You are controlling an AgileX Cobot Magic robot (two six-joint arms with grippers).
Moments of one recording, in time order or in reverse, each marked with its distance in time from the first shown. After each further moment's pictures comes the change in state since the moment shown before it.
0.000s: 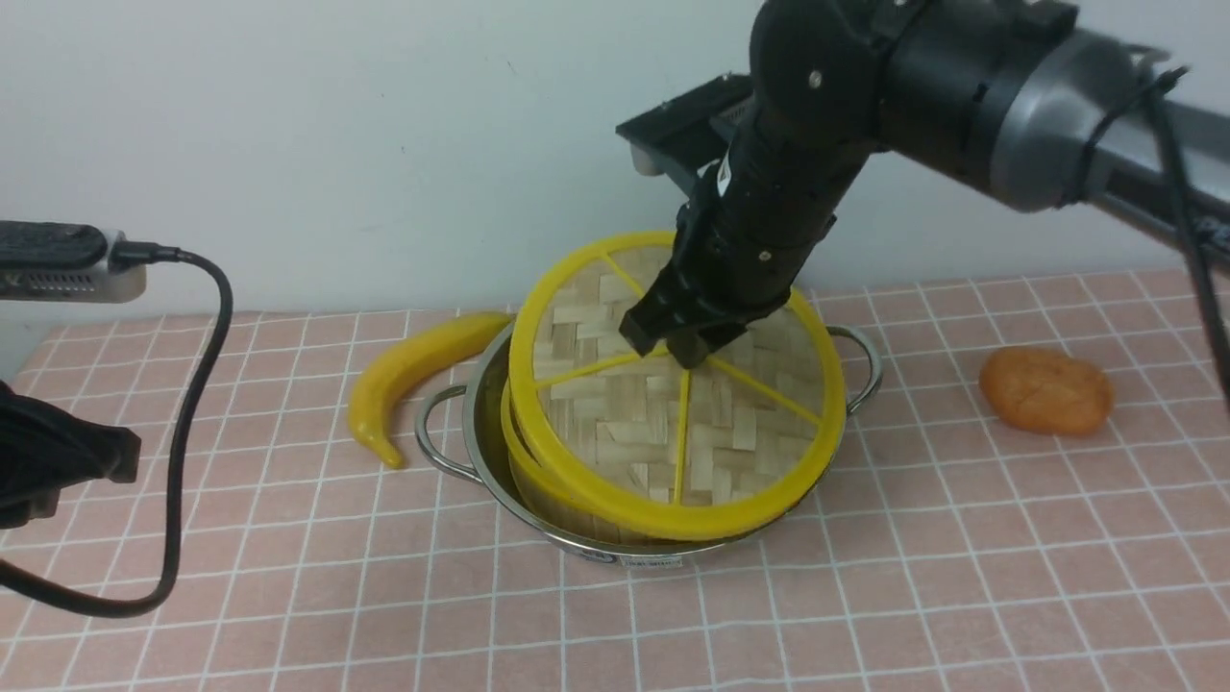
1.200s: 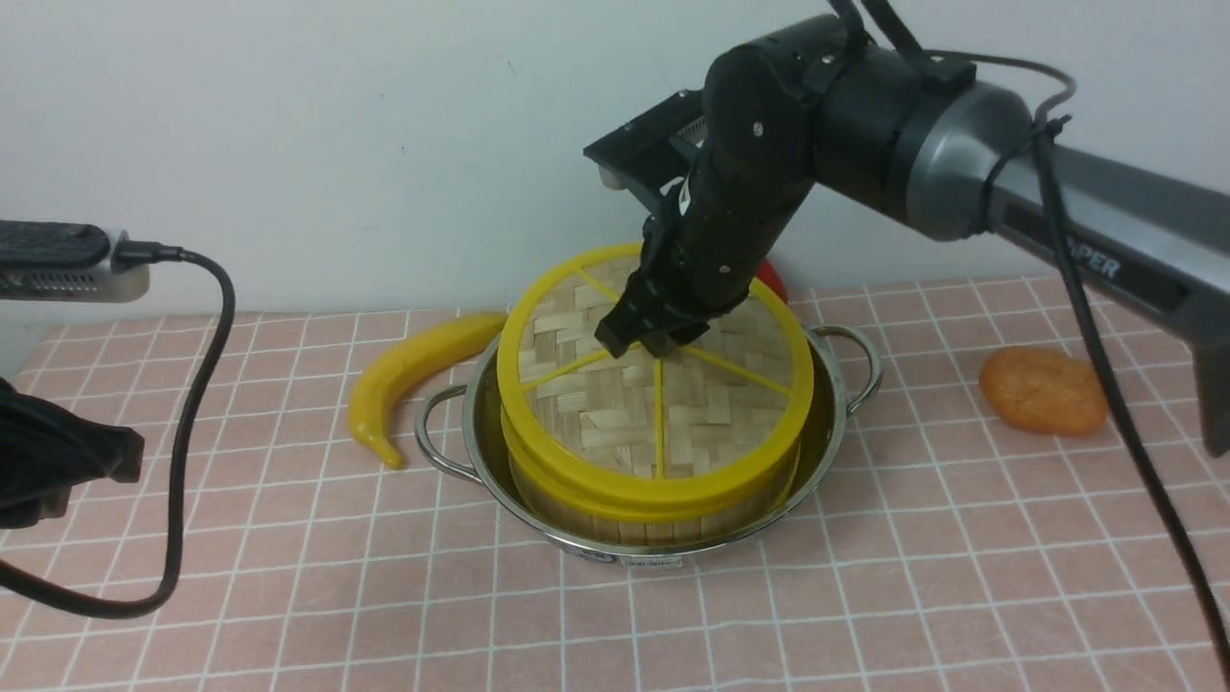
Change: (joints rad) right arm 0.000 0.121 -0.096 -0.021 -0.103 -0.052; left arm 0.000 0.000 0.000 -0.010 -0.002 0.007
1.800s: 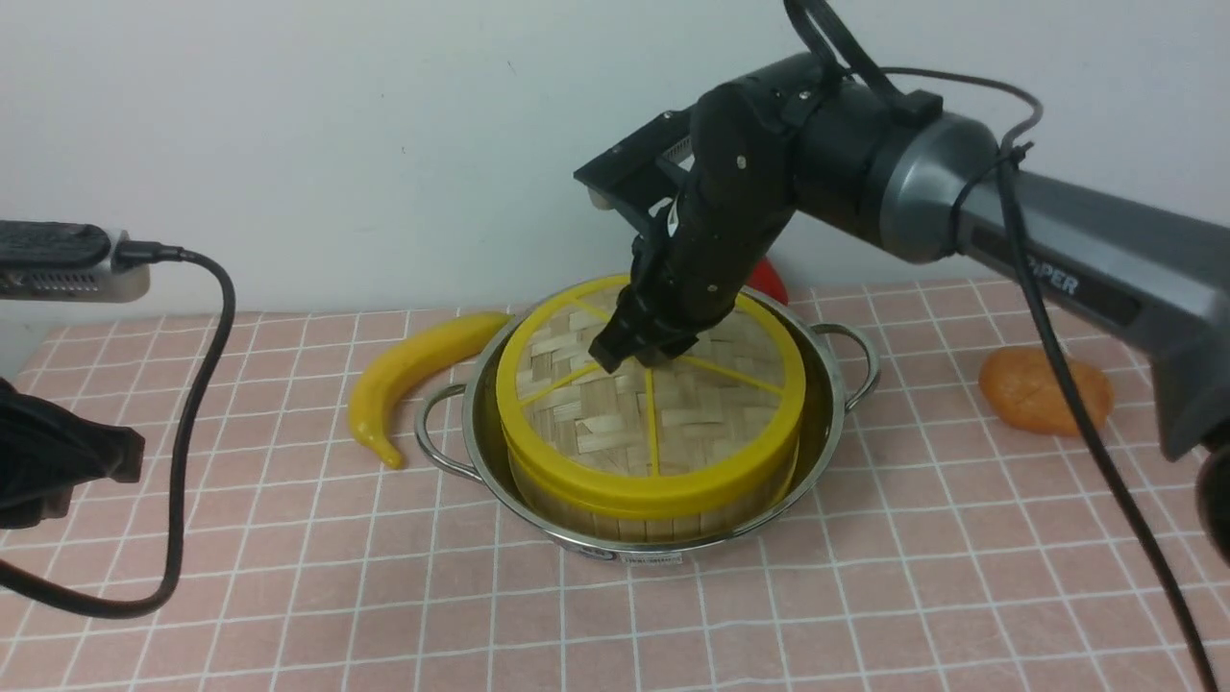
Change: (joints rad) right arm 0.000 0.037 0.000 -0.002 -0.056 -0.039; left arm 0.000 0.000 0.000 -0.001 0.000 0.000
